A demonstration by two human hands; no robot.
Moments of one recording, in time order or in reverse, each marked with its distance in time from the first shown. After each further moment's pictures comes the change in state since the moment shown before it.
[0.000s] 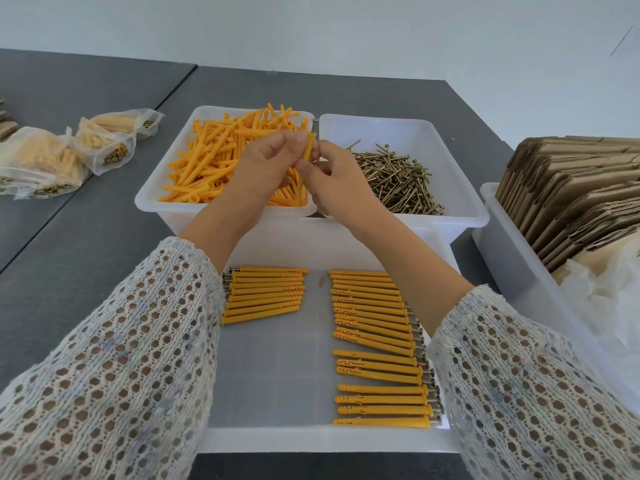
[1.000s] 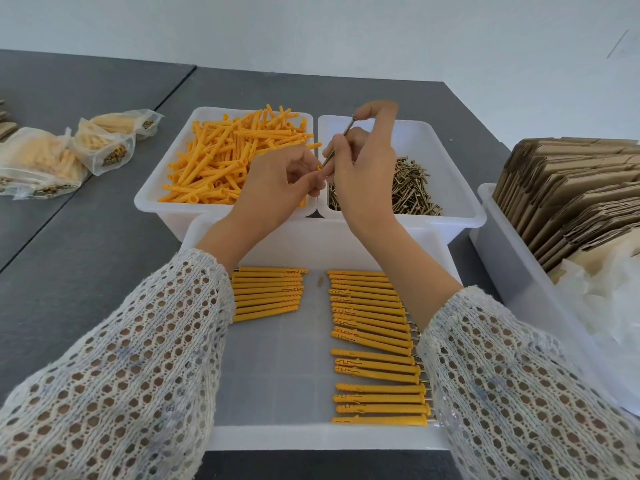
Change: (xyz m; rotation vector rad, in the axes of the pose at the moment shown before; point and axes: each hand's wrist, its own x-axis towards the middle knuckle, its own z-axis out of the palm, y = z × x) left_hand -0.010 -0.003 0.014 0.404 0.023 0.222; right_hand 0.001 0.003 -0.006 0.033 0.504 -0.323
